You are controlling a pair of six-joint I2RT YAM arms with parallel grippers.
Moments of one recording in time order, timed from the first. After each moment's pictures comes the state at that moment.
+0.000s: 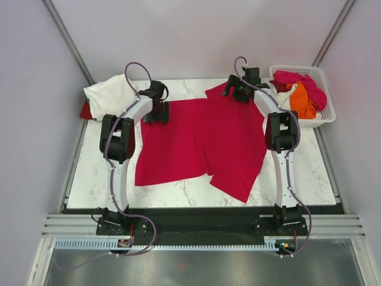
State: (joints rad) left arm -0.25 2.24 1.80 -0.73 -0.15 -0.22; right arm 0.13 2.55 2.21 -0.39 -0.25 0.42
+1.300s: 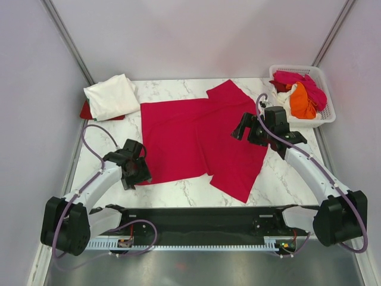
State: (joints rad) left arm -0.29 1.13 0.63 -0.82 -0.09 -0.70; right arm 0.24 1.23 0.93 -0.41 -0.21 0.52
